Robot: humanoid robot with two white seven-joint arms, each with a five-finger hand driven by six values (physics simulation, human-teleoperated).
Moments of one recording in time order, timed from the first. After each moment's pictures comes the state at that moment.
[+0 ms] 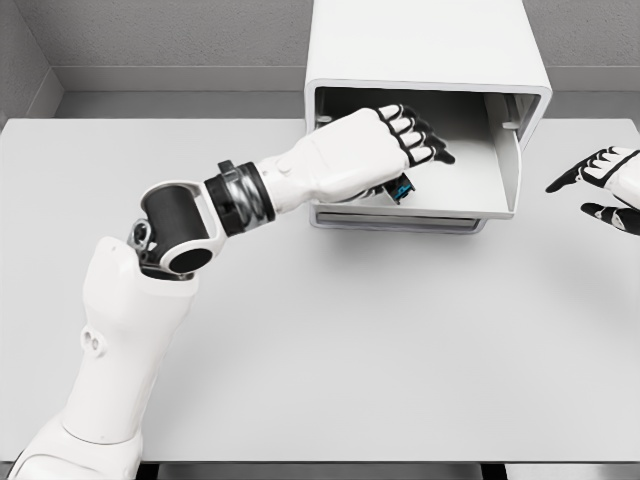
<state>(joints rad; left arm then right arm) -0.51 0.00 -0.31 -1.73 -0.94 -0.61 -0.61 -0.04 -1.04 0.05 -1.63 0.28 -0.61 0.17</state>
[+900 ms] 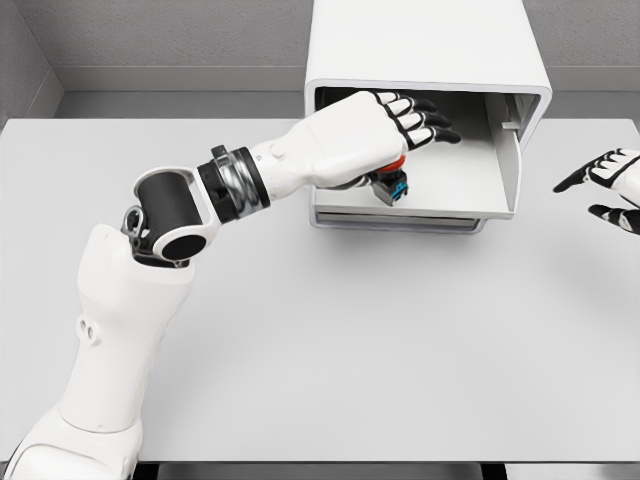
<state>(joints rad) -0.55 0.00 -0.29 -1.71 -0.90 -0.62 -0.62 -0.04 -1.04 0.05 -1.60 0.28 -0.61 0.17</state>
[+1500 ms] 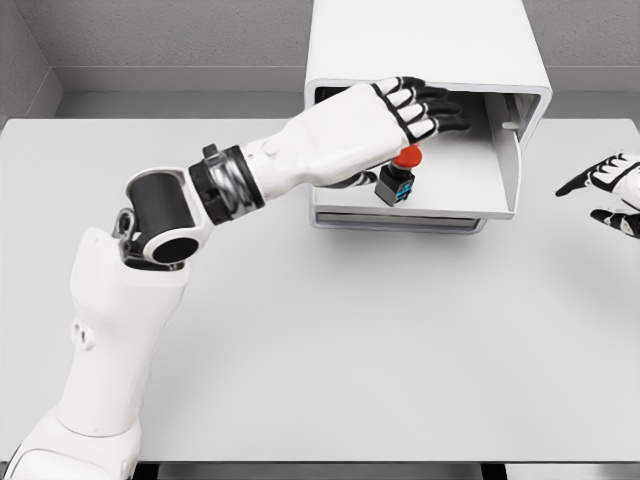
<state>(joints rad) -0.53 0.00 -0.28 -1.77 -0.86 -0.61 -0.61 -0.03 -1.04 0.05 -1.59 0.28 -0.61 0.17</state>
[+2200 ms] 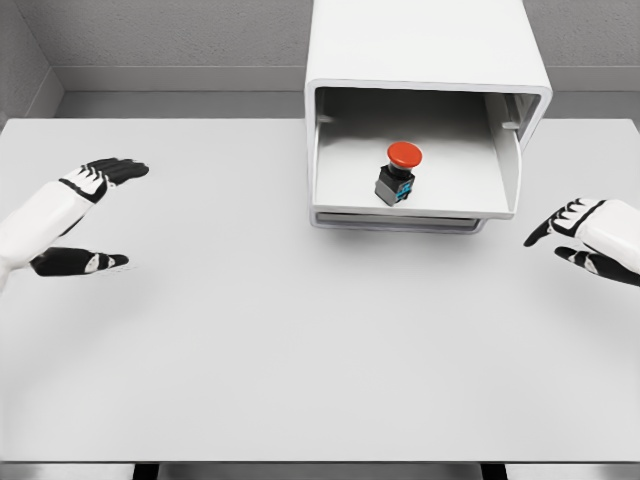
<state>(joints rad) 0.00 0.45 0.31 -1.71 -0.25 -0.61 -0.61 0.08 -1.03 0.07 -1.69 0.29 -0.61 0.17</state>
